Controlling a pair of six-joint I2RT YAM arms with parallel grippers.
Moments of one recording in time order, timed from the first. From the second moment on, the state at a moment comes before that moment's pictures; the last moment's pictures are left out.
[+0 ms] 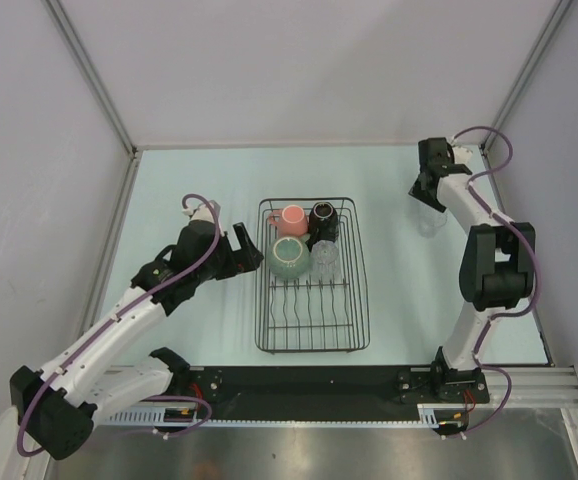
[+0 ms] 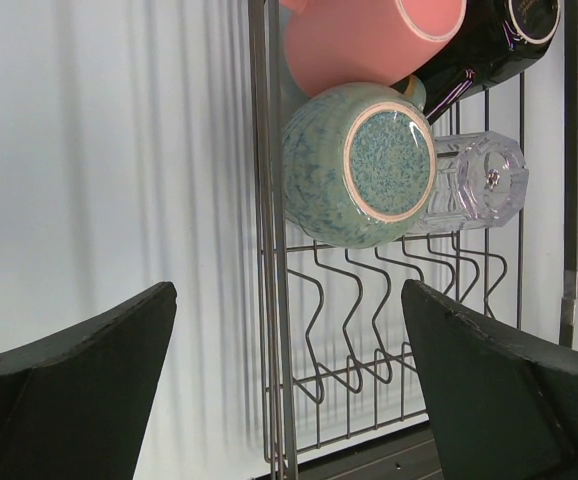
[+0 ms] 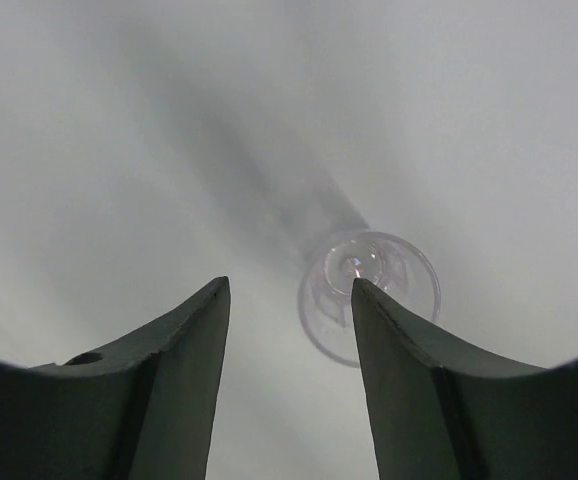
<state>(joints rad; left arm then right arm) -0.57 0.95 0.81 -0.54 -0.12 -0.70 0.07 1.88 1.46 -0.57 0.42 0.60</state>
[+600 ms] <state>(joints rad) -0.57 0.95 0.82 -0.50 -0.08 -0.65 0.38 1.35 1.39 -0.44 0.22 0.52</state>
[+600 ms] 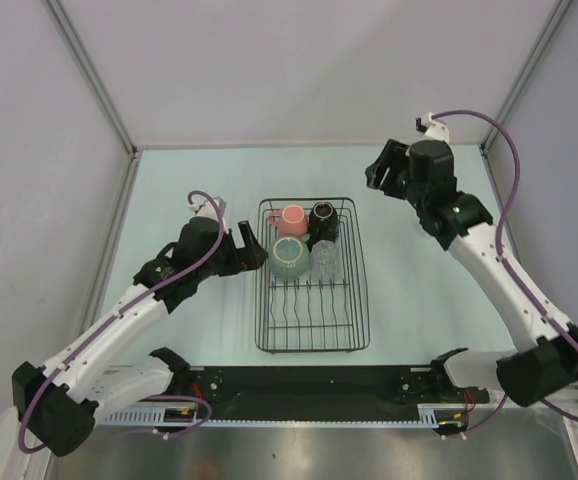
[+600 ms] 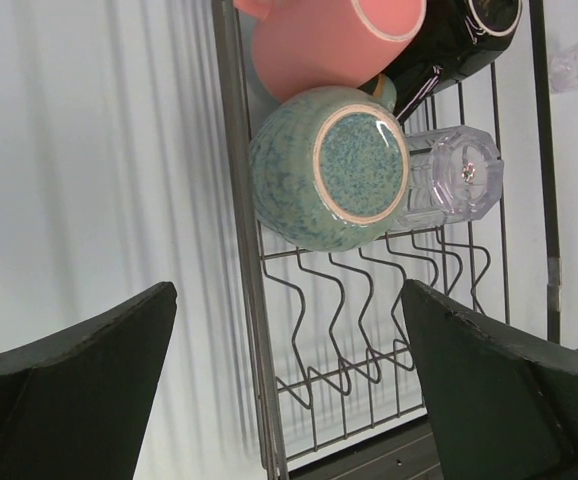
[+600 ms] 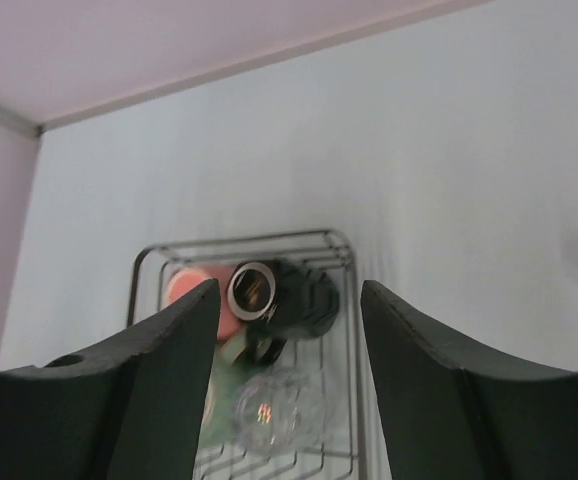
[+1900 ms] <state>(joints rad) -0.94 1.76 1.44 -0.54 -0.24 -0.58 0.64 0.90 1.13 -0.57 0.33 0.50</state>
